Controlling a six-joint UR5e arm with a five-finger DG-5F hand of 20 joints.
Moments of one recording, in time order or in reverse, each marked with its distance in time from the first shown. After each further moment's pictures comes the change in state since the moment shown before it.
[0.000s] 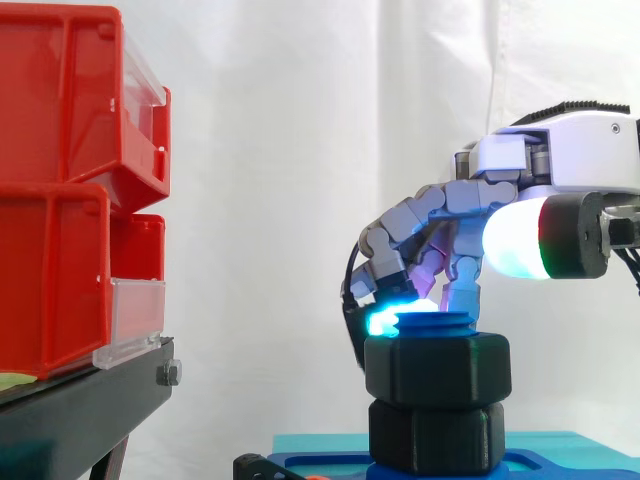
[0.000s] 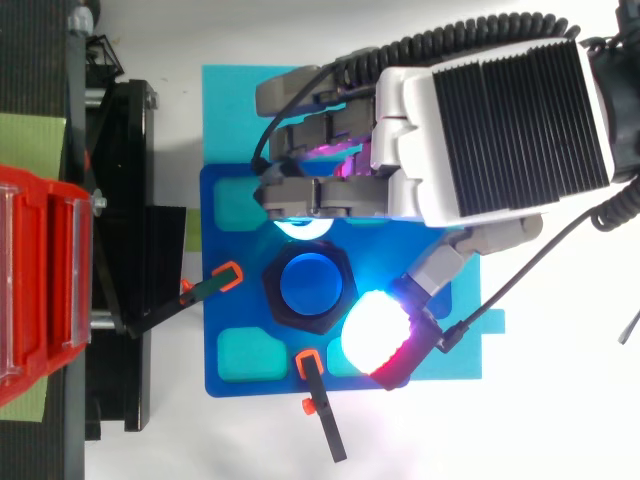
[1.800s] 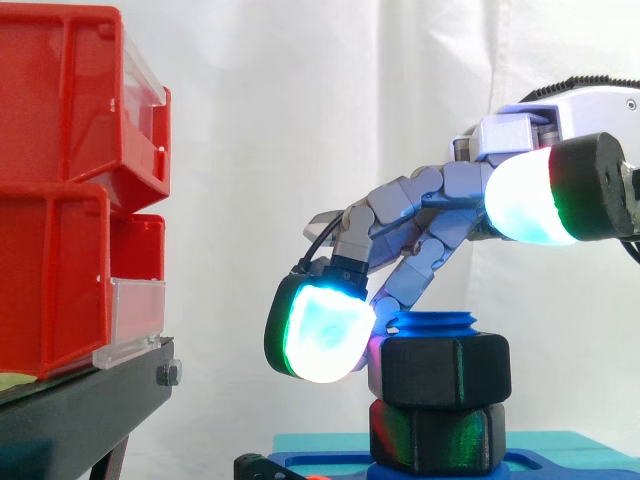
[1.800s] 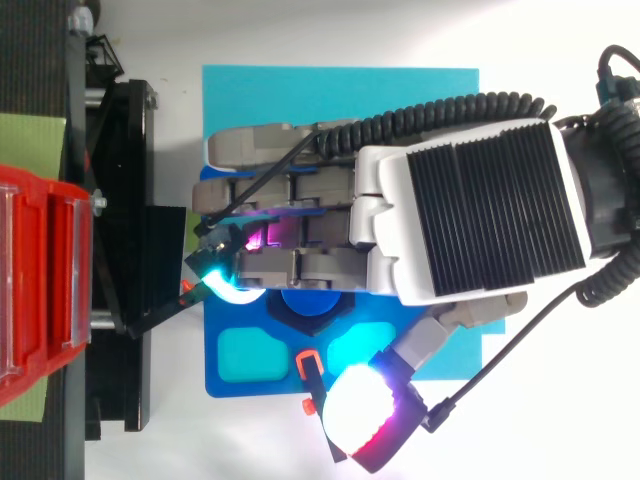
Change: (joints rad) arm 0.065 0.000 0.003 -0.018 0.073 0.065
